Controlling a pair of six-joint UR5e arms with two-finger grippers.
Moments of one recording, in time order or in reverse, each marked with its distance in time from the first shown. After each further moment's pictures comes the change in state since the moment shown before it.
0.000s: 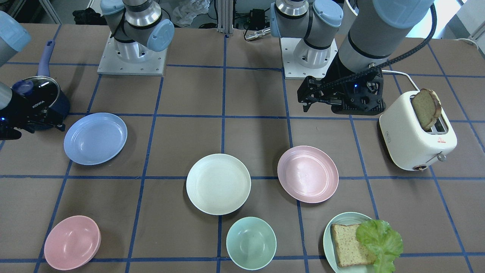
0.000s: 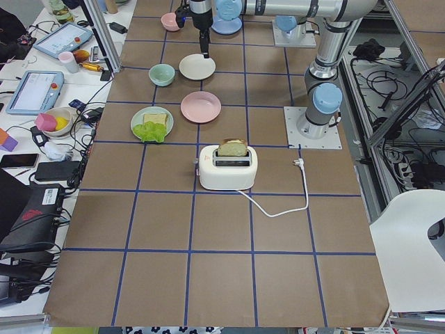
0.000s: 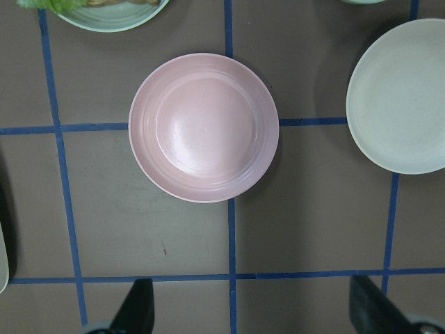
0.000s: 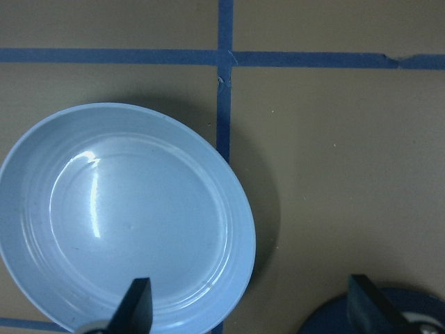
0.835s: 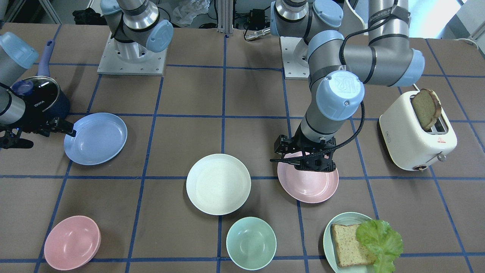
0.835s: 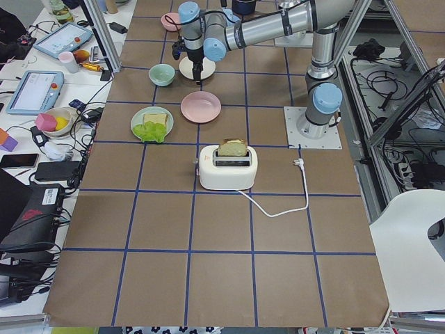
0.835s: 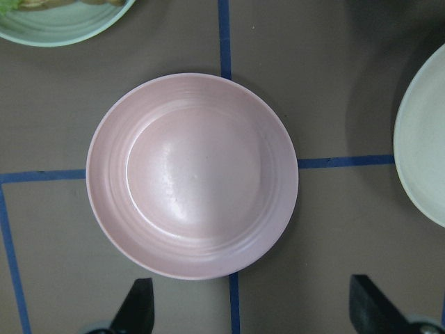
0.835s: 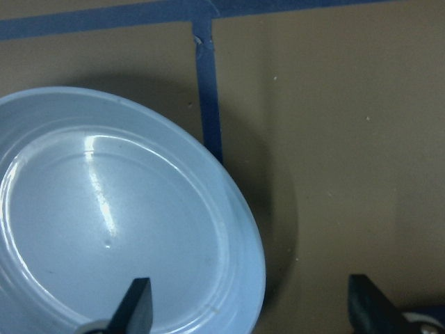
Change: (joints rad) left arm -0.058 -0.179 -0.247 0.465 0.011 0.007; right arm -0.027 0.076 0.057 -0.057 0.014 0.079
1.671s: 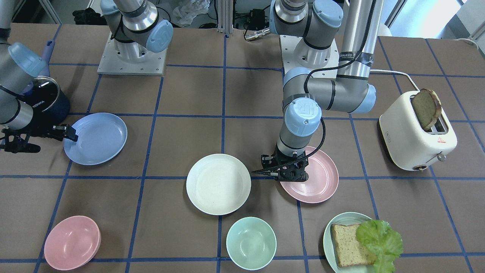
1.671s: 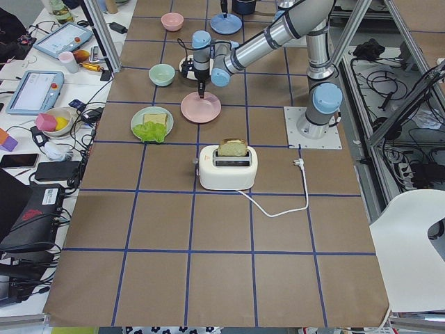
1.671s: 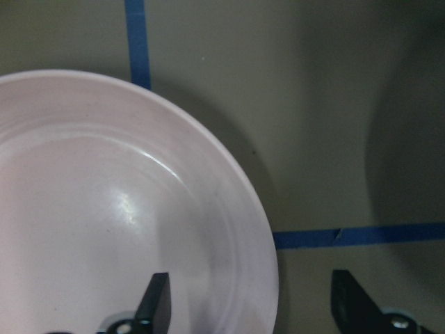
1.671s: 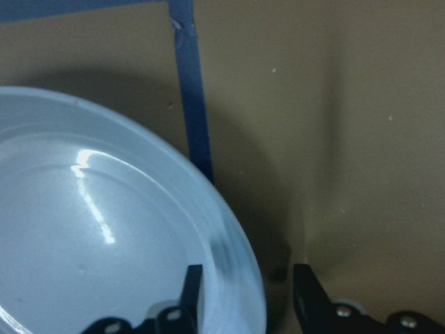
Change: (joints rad) left arm -0.048 -0.122 -0.202 0.436 0.001 -0.094; right arm -0.003 0.049 0.027 -0.060 -0.002 0.011
